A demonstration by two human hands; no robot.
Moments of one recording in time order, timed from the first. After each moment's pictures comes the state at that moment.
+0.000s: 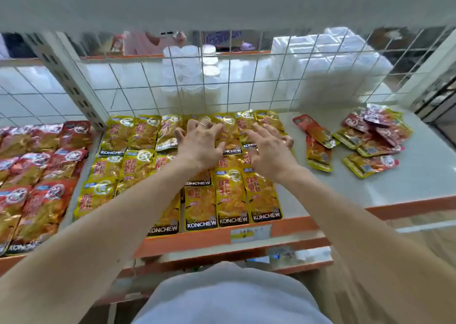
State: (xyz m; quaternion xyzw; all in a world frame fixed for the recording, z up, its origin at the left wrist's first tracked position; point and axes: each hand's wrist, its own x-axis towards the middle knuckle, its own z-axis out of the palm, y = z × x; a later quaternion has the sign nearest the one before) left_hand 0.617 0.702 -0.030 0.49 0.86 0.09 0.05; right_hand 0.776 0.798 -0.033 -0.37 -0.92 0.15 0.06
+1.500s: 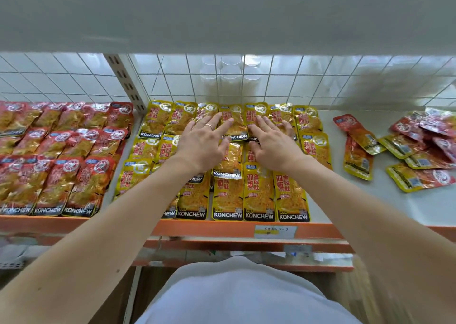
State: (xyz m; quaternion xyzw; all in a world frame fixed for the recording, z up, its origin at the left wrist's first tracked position) left_hand 0.584 0.645 -0.029 0.50 0.87 0.03 0.06; right_hand 0.721 0.787 -0.036 -0.25 -0.96 0.12 -0.04
